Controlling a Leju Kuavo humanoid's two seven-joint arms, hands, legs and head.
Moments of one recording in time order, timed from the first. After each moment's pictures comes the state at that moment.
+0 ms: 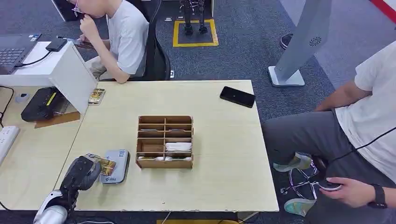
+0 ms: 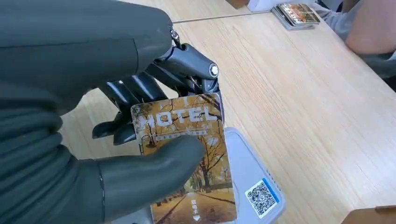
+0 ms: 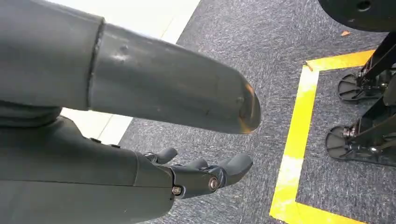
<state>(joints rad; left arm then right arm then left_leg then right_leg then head) -0.06 0.49 -0.48 -1.31 -0.07 0.32 -0.11 0.06 -0.31 -1.10 0.00 1.20 0.60 -0.20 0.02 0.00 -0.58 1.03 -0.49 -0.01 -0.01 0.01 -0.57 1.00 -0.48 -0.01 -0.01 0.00</state>
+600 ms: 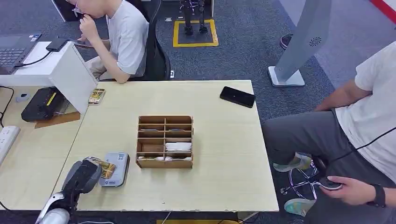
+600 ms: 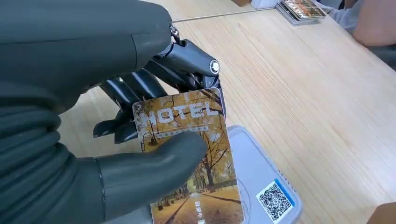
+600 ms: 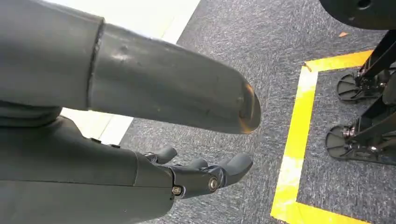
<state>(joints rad) -0.06 0.49 -0.51 -1.28 -0.12 0.35 -0.11 0.07 -0.31 -1.12 0.00 1.21 0.61 -0.20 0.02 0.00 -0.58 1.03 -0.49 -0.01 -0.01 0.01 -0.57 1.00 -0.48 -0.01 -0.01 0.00</state>
